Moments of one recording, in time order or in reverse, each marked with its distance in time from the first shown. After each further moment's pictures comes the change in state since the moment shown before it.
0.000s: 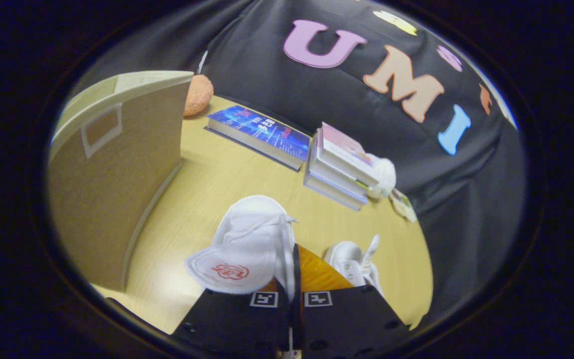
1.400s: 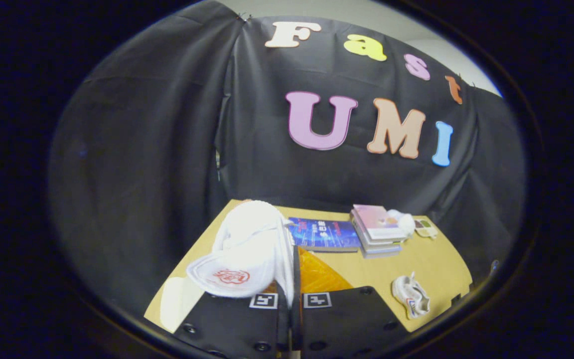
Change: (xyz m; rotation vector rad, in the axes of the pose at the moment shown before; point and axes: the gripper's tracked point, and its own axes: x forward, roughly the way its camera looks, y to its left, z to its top) arm -0.164 0.131 0.254 0.492 -0.222 0.112
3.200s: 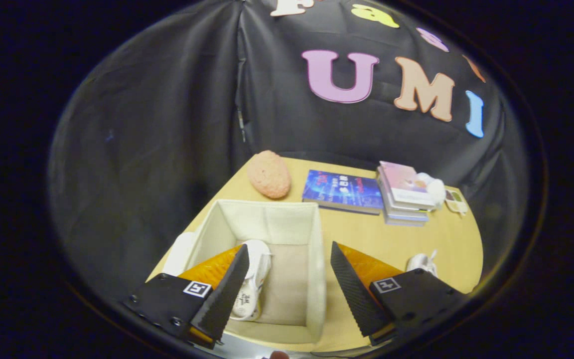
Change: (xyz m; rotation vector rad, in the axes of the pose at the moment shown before) arm -0.005 -0.079 -0.054 -0.025 0.203 0.191
